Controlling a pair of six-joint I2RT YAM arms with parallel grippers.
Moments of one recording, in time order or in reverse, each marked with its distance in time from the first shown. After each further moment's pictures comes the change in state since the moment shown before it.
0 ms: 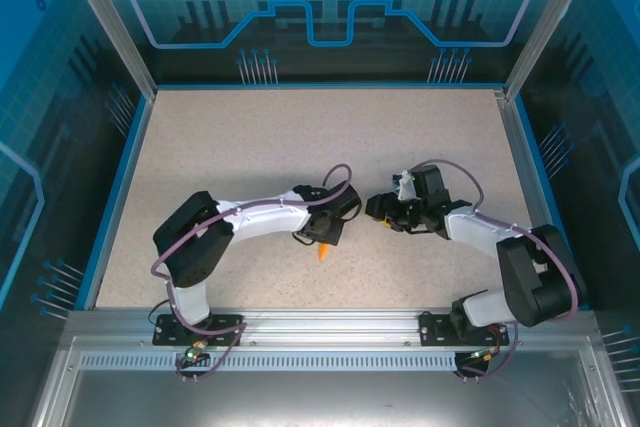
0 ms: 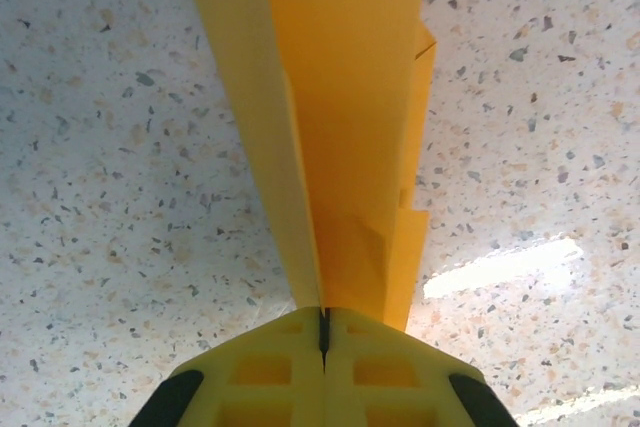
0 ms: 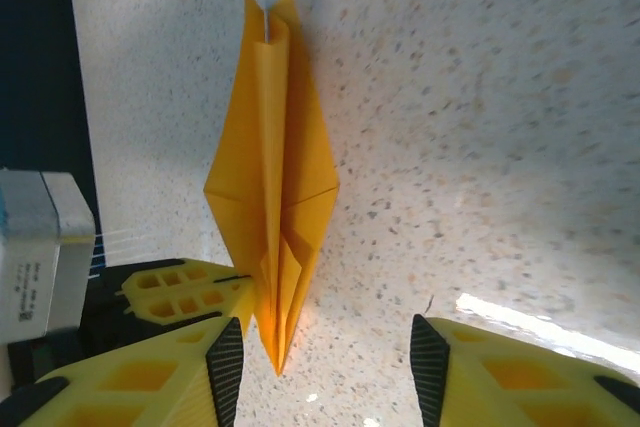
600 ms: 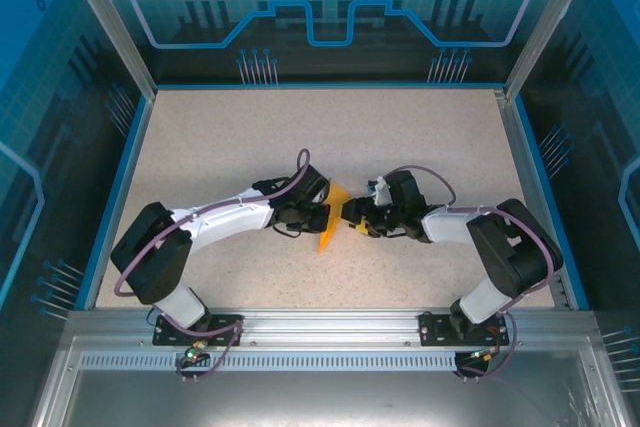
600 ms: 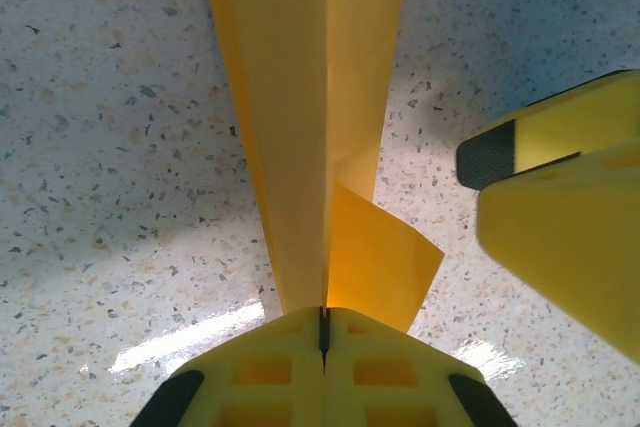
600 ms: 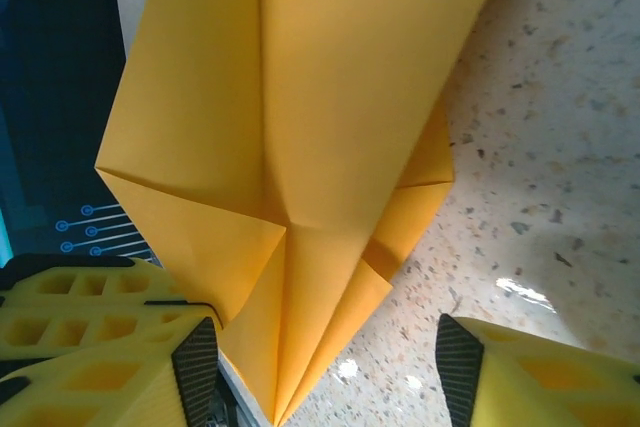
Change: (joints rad) left arm 0.148 -0.211 -0.164 0.180 0.281 -0.029; right arm 0.151 0.185 -0.001 0.300 -0.035 0.184
